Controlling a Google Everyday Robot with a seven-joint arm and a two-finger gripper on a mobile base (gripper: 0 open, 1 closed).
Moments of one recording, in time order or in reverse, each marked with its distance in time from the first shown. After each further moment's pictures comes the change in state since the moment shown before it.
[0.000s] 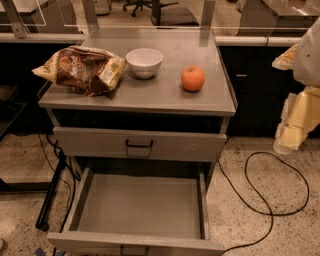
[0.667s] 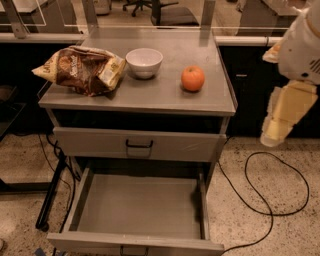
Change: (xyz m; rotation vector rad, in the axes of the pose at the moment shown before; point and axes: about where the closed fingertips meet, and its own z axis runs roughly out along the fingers) arm -0.016 -0.009 0.000 0.037 0.028 -0.013
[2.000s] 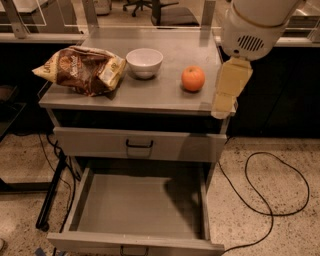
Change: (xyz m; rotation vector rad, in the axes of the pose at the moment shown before) arm -0.080 -0.041 0.018 0.063 0.038 0.000
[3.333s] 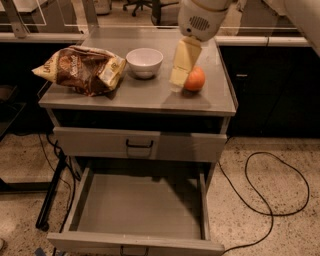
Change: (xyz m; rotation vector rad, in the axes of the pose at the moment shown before) arm -0.086 -0.054 0.044 -0.091 -0.125 0.026
